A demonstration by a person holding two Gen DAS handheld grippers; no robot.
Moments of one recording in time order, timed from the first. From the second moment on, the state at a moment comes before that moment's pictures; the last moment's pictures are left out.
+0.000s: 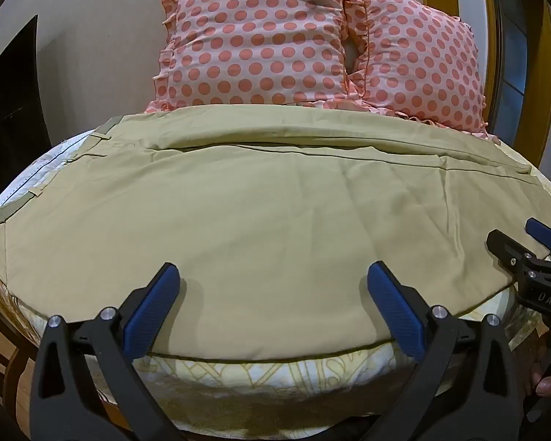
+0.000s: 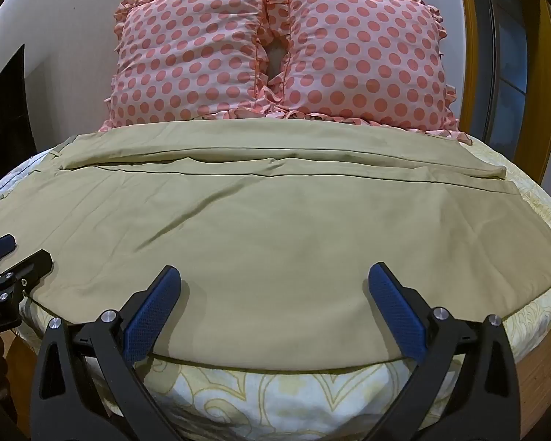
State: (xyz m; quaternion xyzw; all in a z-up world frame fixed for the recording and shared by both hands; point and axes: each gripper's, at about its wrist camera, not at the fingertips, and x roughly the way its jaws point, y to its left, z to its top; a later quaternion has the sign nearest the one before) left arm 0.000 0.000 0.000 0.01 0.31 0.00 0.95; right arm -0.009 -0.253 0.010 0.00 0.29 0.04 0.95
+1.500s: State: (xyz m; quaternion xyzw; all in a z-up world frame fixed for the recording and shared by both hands) left arm 0.000 0.000 0.000 0.01 0.31 0.00 0.95; right arm -0.010 -0.246 0.010 0.00 0.29 0.04 0.96
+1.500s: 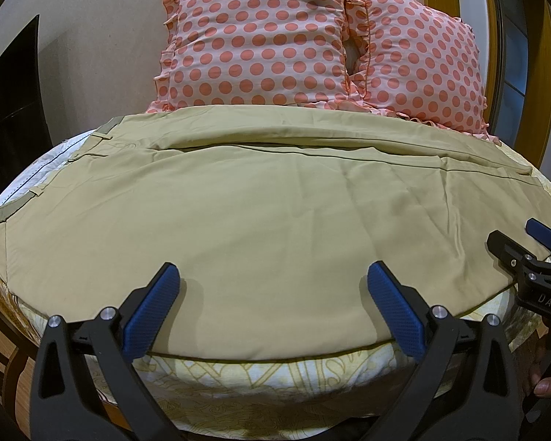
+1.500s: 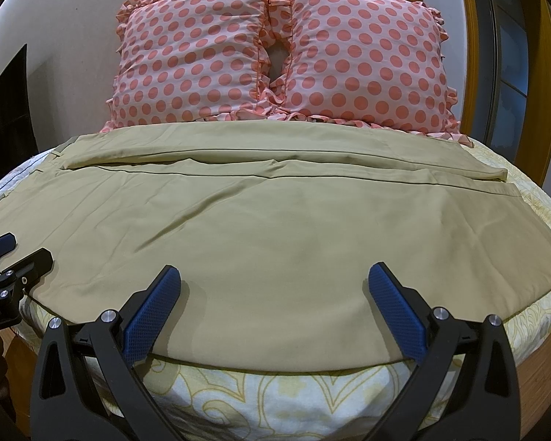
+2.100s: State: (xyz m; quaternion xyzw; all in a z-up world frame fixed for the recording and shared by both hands) left arm 0.000 0.000 0.000 0.01 0.31 0.00 0.95; right arm -0.011 -0.244 0.010 0.00 0.29 0.04 0.96
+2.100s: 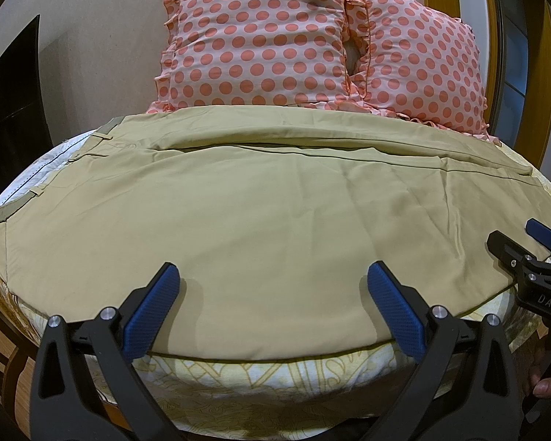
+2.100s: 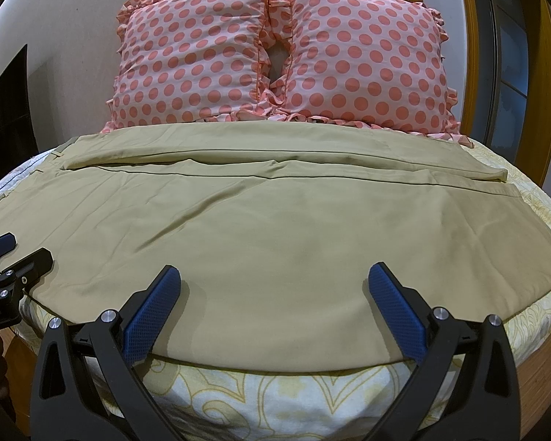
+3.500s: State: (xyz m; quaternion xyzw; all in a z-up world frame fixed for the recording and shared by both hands) left arm 0.027 0.040 0.036 -0.05 0.31 0.00 0.95; right arm 0.063 -0.296 0.072 0.11 0.33 0.08 0.93
